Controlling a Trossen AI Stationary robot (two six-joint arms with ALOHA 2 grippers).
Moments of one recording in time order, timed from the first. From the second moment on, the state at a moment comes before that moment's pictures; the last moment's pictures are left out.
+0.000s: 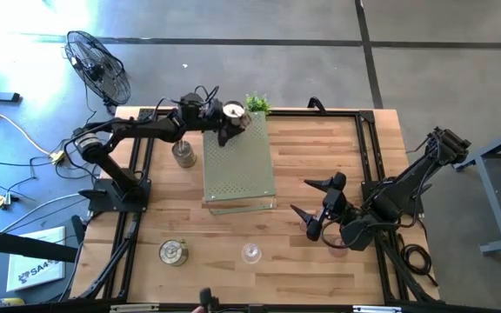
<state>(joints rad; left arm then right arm) 0.68 1.57 0.78 0.61 0.49 -0.02 0.69 1.26 1.03 -0.36 1.15 0.60</state>
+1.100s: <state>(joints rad) 0.67 1.57 0.78 0.60 0.44 -0.06 0.69 1.26 1.03 -0.36 1.14 0.61</state>
